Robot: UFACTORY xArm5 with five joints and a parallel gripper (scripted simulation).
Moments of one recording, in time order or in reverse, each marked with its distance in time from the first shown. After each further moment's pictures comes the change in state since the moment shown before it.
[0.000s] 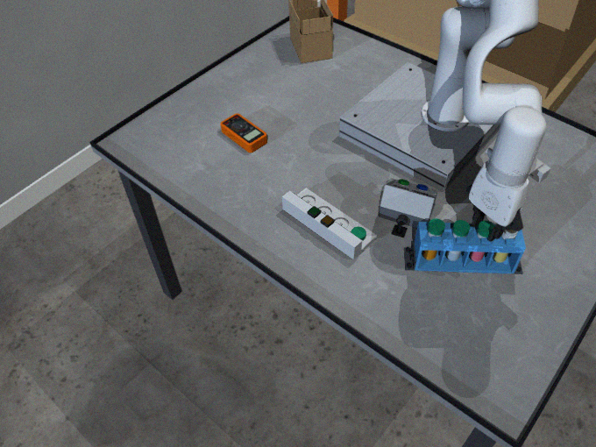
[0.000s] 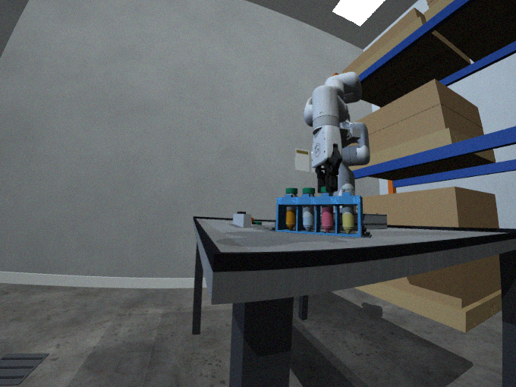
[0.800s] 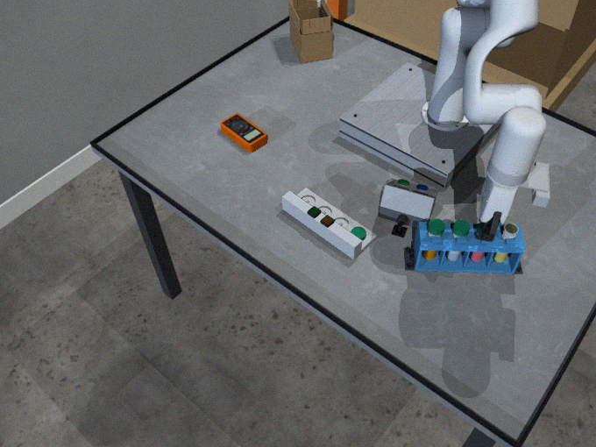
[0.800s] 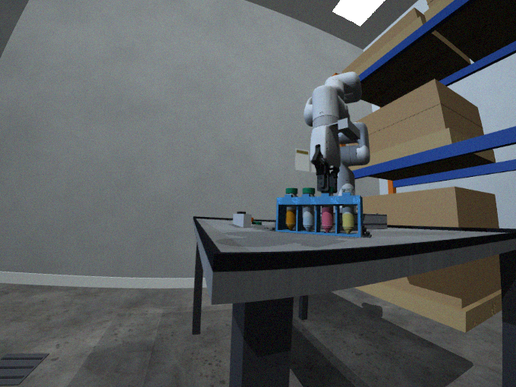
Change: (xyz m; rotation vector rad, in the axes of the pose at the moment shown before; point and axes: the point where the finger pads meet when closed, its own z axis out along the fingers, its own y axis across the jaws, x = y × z) arm 0.000 0.000 0.000 0.001 0.000 0.915
